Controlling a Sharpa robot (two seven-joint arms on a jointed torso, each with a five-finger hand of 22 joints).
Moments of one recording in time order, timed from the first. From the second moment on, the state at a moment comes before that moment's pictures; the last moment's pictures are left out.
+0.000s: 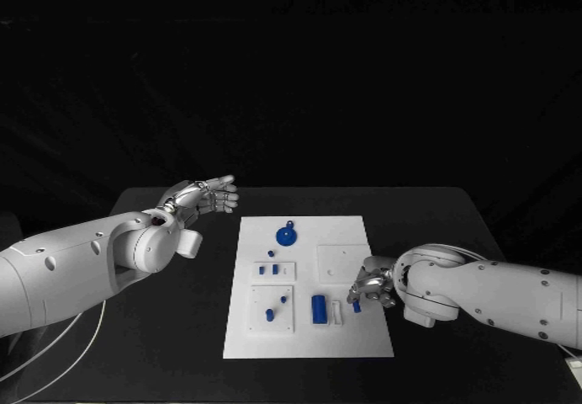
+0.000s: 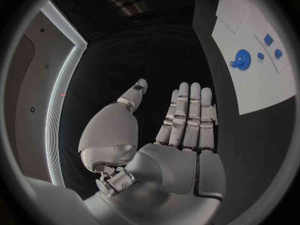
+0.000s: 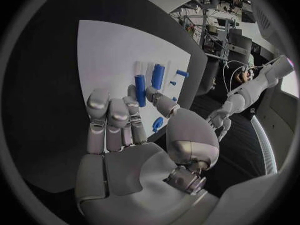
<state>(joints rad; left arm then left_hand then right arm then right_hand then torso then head) 1.25 -0.77 -0.16 1.26 -0.01 -0.19 0.30 0.90 -0.13 0.41 -0.16 0.05 0.86 0.17 0.25 0.52 1.20 0.12 0.07 0.13 0.90 0.12 0.39 0.51 0.07 0.68 0.02 0.54 1.20 1.13 -0.85 -0.18 1.56 -1.05 -0.04 -0.54 0.74 -0.02 0.79 -0.28 0.07 1.06 0.08 0.28 0.59 1.15 -0.03 1.11 1.18 1.32 -0.12 1.23 1.02 0.20 1.29 -0.06 1.02 1.31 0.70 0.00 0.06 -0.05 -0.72</state>
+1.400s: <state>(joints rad) 1.25 -0.77 -0.16 1.26 -0.01 -0.19 0.29 0.90 -0.13 0.41 -0.16 0.05 0.86 0.17 0.25 0.52 1.20 0.12 0.07 0.13 0.90 0.12 0.39 0.51 0.07 0.68 0.02 0.54 1.20 1.06 -0.77 -0.19 1.50 -1.10 -0.08 -0.55 0.71 -0.02 0.76 -0.28 0.07 1.06 0.08 0.27 0.58 1.15 -0.03 1.11 1.18 1.32 -0.12 1.23 1.02 0.21 1.29 -0.06 1.02 1.31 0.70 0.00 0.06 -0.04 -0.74</state>
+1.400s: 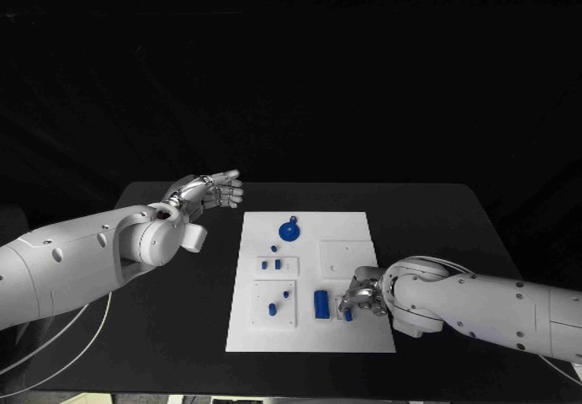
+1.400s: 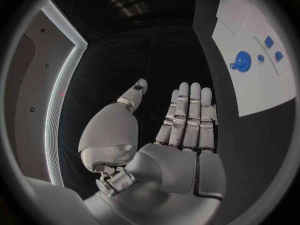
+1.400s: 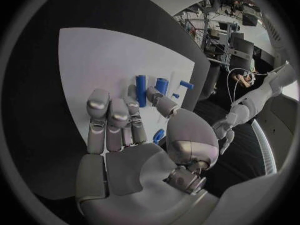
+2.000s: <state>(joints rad) 1.25 -0.77 -0.16 1.26 -0.01 -0.19 0.29 0.90 -0.13 0.41 -0.16 0.05 0.86 0.17 0.25 0.52 1.20 0.12 0.07 0.13 0.90 0.12 0.39 0.51 0.07 0.69 0.03 0.54 1.20 1.06 -0.76 -0.19 1.49 -1.10 -0.08 -0.55 0.71 -0.03 0.76 -0.28 0.07 1.06 0.08 0.27 0.58 1.15 -0.03 1.11 1.18 1.31 -0.12 1.23 1.02 0.21 1.29 -0.06 1.02 1.31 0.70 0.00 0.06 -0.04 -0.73</state>
